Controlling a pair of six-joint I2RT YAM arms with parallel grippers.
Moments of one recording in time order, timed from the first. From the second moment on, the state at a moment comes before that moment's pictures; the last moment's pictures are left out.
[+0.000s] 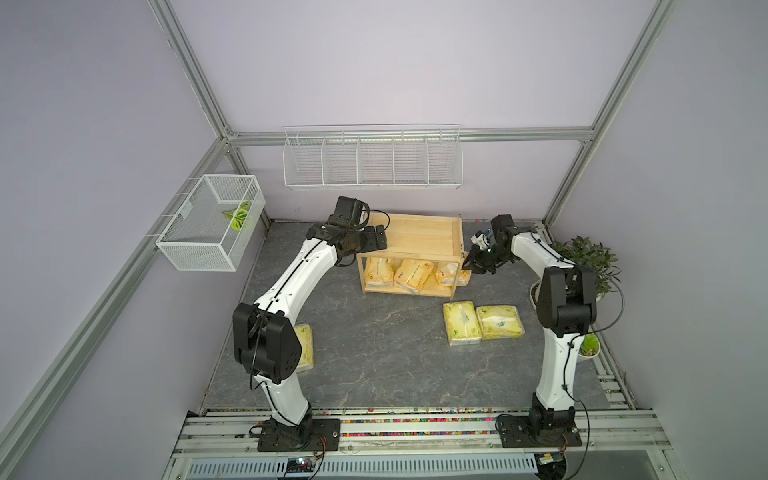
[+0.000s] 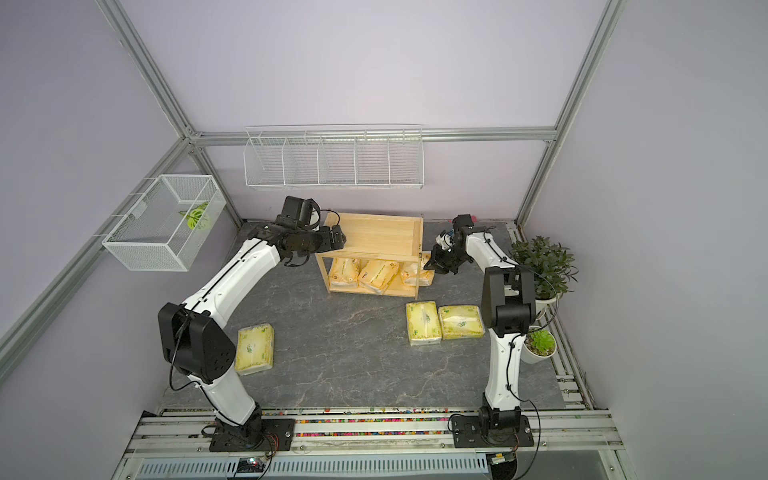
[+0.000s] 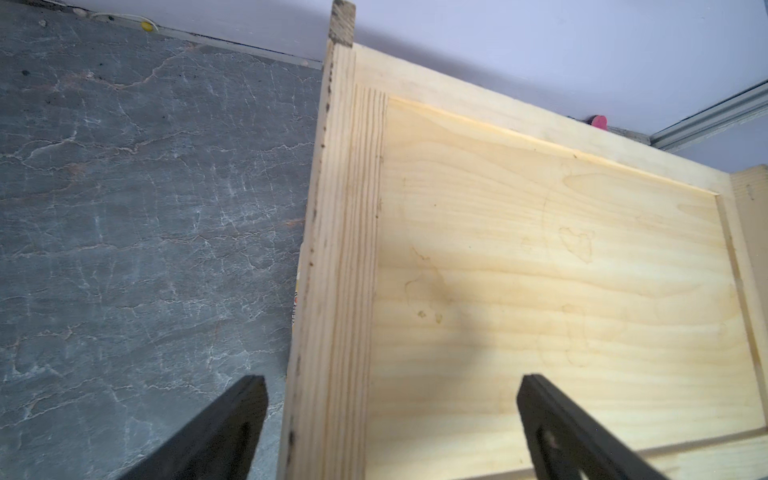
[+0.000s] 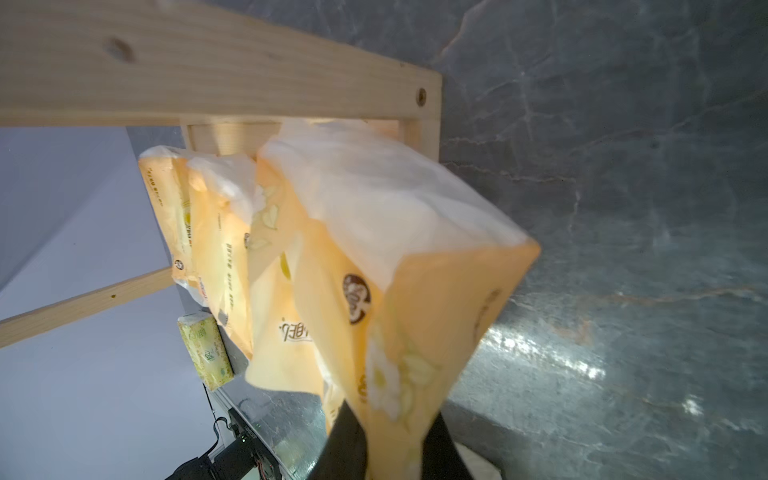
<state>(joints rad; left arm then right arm) -0.41 1.77 1.70 -0.73 0.09 -0.42 0.08 2.16 1.75 -0.92 -0.63 0.28</state>
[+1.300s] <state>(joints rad) -0.41 1.79 1.71 -0.73 0.16 -0.41 0.06 2.10 1.66 -0.81 -0.61 0.38</state>
